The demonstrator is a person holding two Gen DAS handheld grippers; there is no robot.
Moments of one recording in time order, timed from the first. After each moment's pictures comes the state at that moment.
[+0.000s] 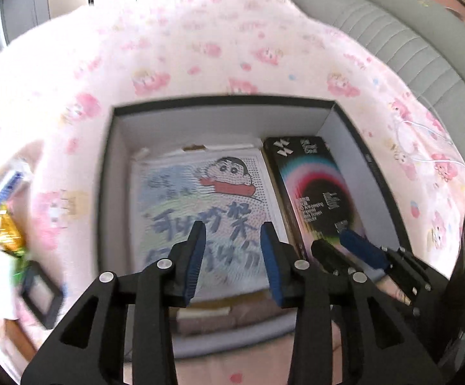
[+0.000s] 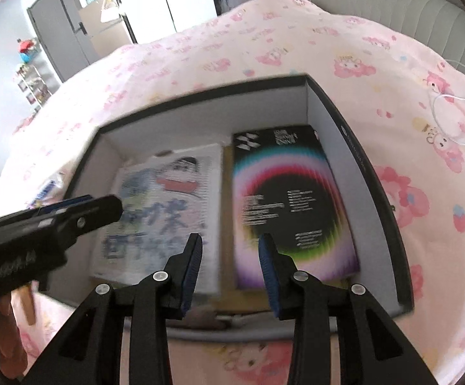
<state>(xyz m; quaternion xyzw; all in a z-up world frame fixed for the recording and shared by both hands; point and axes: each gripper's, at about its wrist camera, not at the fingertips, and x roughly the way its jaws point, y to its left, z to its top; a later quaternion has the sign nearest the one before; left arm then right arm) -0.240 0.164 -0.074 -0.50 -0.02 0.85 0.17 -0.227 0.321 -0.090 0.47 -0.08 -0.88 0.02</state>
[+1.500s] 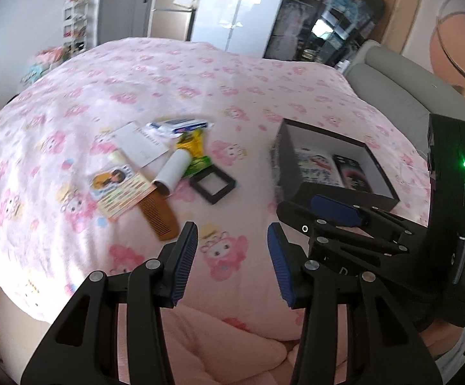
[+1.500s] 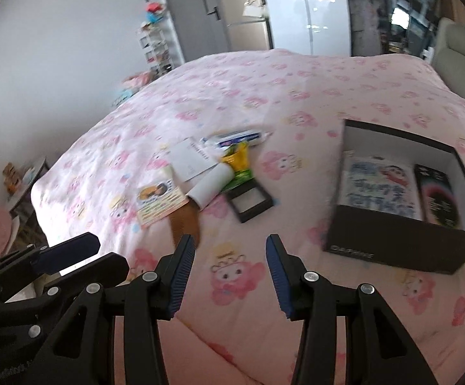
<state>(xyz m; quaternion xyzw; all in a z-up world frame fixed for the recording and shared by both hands) 0.008 -0.069 -0.018 -0.40 -0.13 0.91 0.03 -0.067 0.077 -0.031 0.42 0.01 -0.88 0.24</state>
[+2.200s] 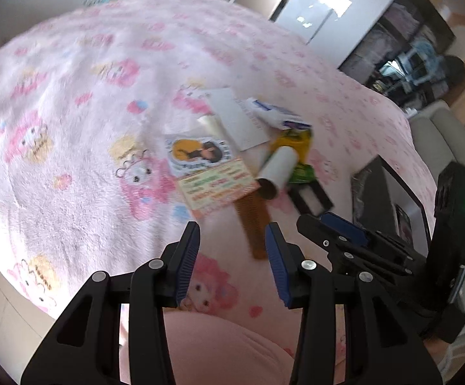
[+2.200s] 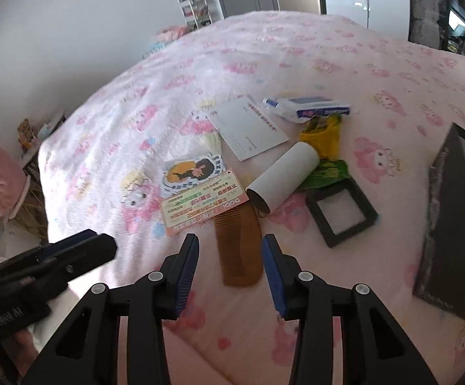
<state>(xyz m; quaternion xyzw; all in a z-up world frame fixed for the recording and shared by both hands) -0.038 -0.223 -0.106 -0.44 -0.28 0.85 -0.07 -0.136 -0.054 -0.107 0.48 0.06 -0.82 0.31</state>
